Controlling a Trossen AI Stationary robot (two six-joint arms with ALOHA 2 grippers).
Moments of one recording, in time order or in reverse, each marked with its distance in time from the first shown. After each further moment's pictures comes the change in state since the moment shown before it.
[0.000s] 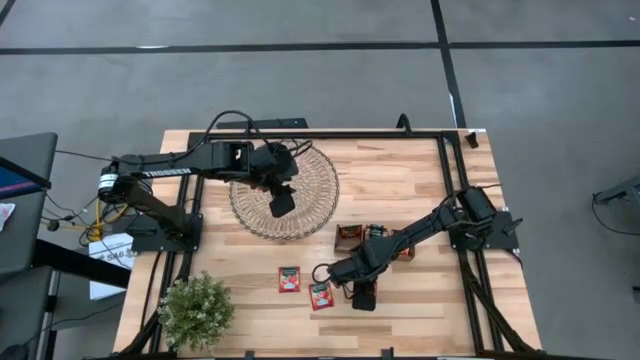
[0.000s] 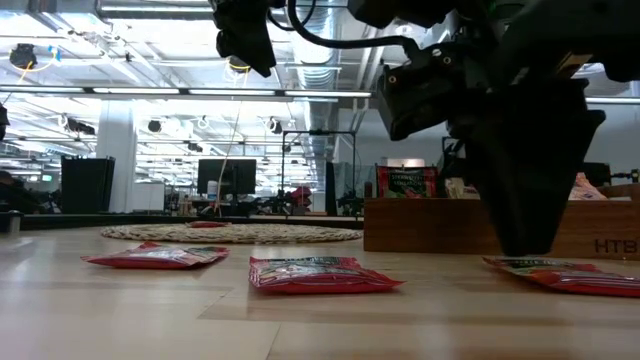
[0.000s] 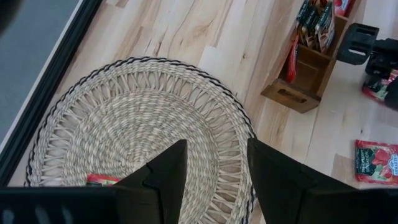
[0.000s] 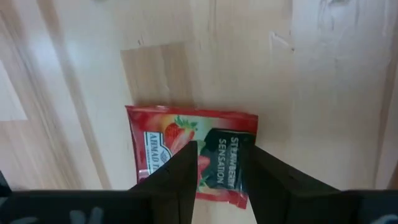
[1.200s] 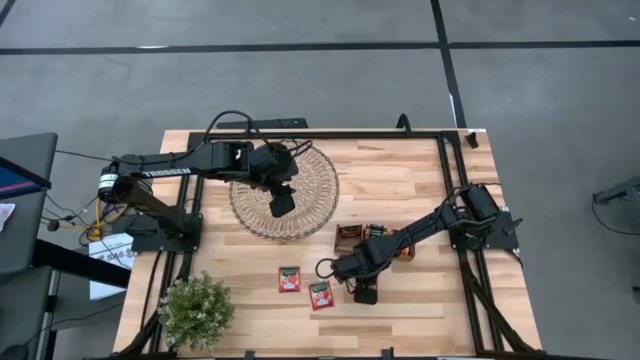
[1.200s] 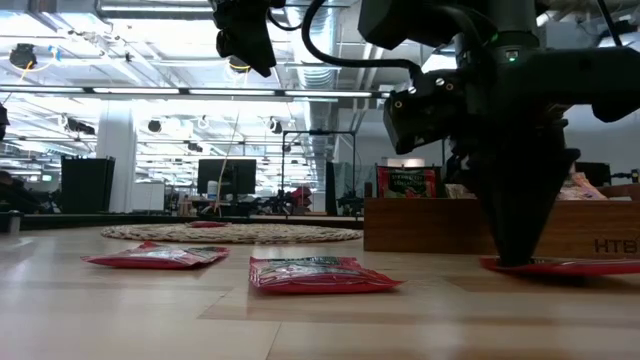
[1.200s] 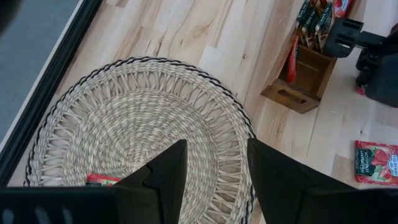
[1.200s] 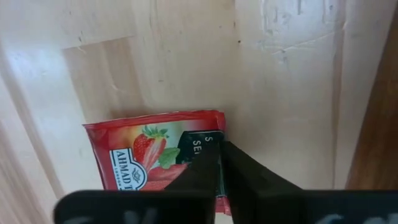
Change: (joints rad) left arm 0.000 0.000 0.000 0.000 0.000 -0.004; right arm 0.010 0.003 -0.080 0.053 0.032 0.009
